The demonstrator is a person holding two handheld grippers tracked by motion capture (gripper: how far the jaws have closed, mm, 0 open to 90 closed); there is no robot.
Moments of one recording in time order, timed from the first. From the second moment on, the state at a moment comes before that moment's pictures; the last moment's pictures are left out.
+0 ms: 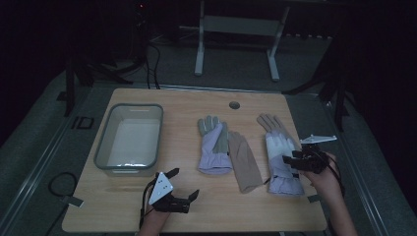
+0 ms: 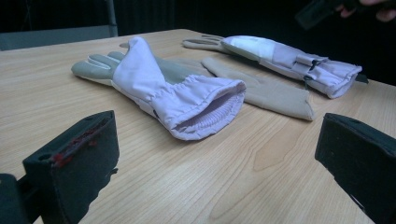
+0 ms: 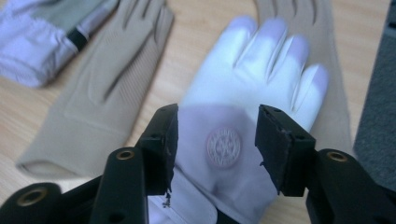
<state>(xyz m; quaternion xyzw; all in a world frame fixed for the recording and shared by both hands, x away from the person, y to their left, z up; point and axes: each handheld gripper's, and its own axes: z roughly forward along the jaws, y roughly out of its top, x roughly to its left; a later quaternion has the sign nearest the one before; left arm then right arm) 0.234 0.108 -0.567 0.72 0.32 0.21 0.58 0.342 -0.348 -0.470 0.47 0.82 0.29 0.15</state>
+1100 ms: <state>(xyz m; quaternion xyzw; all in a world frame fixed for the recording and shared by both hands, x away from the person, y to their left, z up) 0.233 0.107 -0.567 0.72 0.32 0.21 0.58 0.328 -0.356 -0.501 0.51 0.79 0.30 0.14</state>
